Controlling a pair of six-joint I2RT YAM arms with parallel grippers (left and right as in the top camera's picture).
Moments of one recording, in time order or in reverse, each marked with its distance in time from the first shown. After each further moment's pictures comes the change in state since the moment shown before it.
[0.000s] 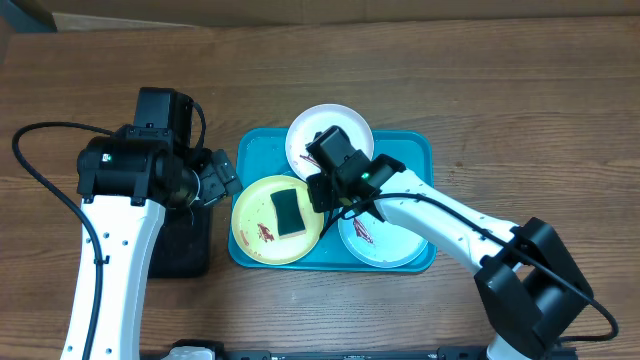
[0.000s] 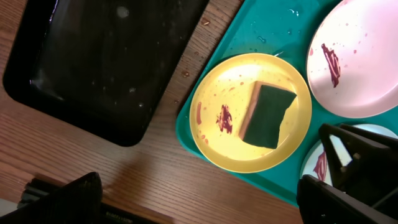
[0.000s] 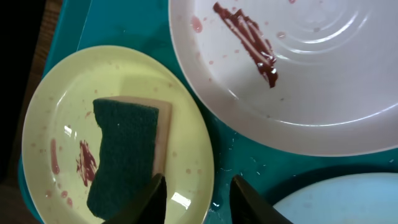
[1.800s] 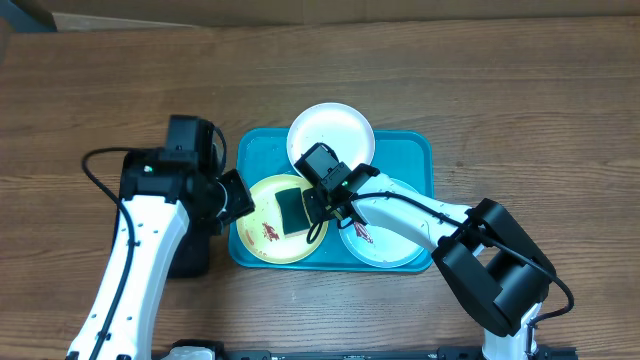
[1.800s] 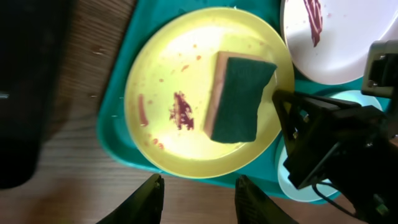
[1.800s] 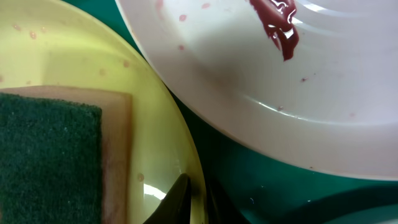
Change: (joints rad) left arm 0.000 0.003 -0.397 0.386 0.285 0.049; right arm 0.029 0.145 -0.004 0.034 0.083 0.003
